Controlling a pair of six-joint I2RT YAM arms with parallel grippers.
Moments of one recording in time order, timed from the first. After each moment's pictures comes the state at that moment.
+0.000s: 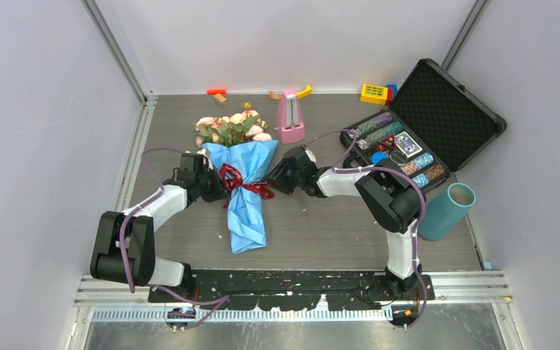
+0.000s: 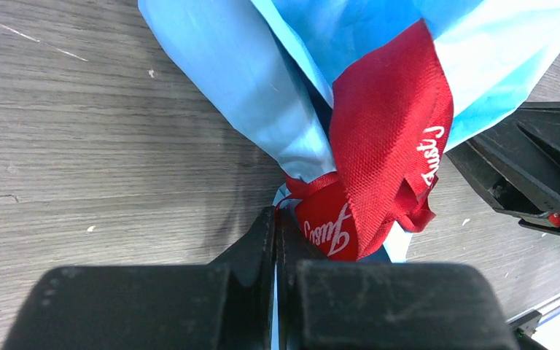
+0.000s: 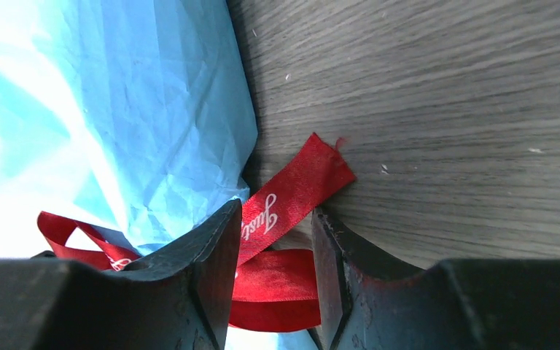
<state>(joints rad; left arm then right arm) -0.16 1.38 0.66 -0.18 0.26 -0.55 0.73 1.96 1.08 0.18 0.00 1.27</state>
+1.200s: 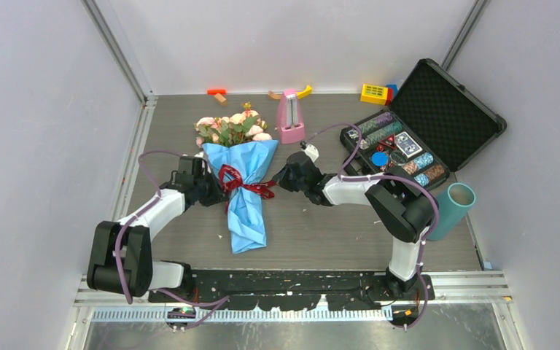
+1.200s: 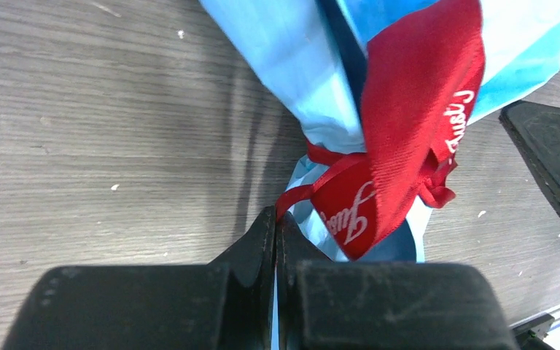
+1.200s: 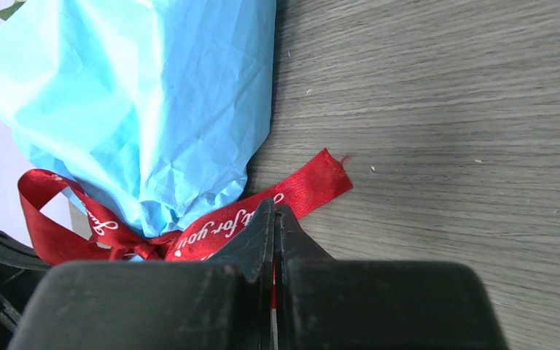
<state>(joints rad) -0.16 1.32 0.64 -0.24 0.23 -0.54 0.76 1.85 0.97 0.29 0.15 1.04</state>
